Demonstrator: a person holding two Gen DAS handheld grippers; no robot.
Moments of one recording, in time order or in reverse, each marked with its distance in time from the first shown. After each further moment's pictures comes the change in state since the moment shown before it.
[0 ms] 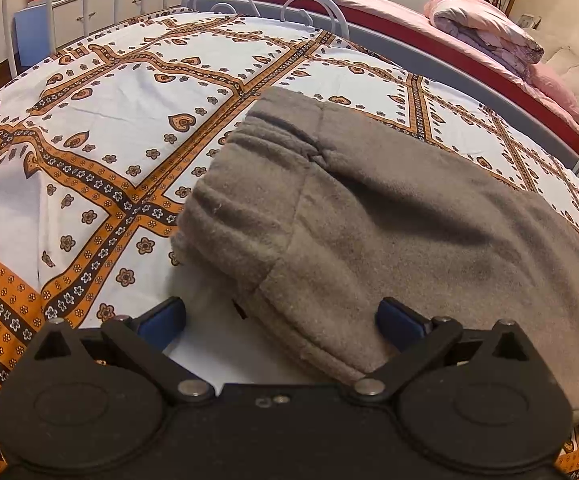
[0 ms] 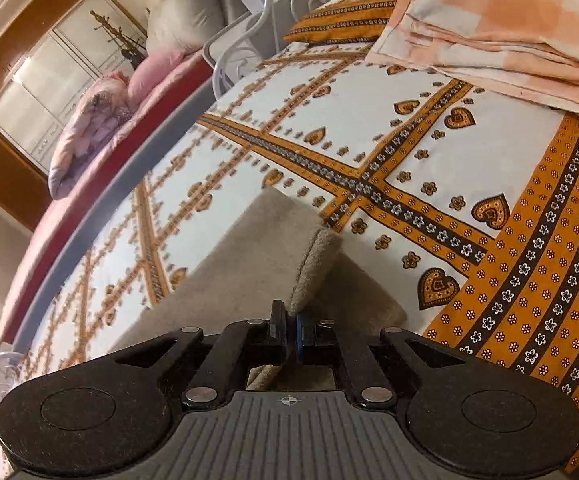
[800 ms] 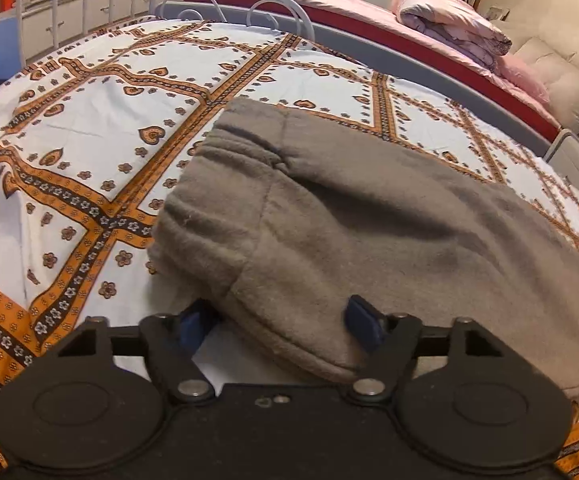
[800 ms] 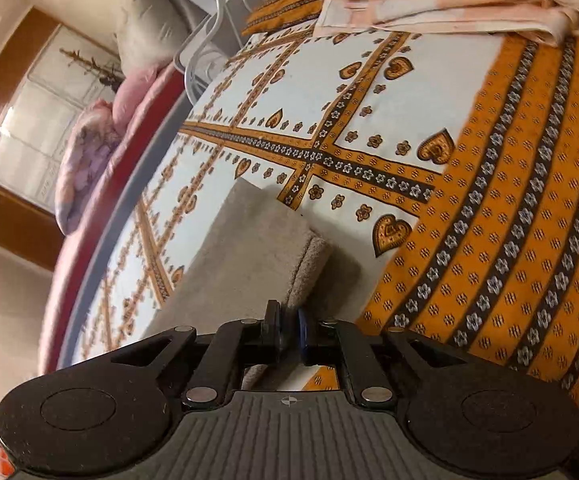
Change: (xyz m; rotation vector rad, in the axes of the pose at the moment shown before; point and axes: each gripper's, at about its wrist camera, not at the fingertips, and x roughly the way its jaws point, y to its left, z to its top) left arm -0.009 -0.004 0.002 0.052 -0.003 -0.089; right arm -0.022 -0.036 -0.008 0.214 0.043 0.066
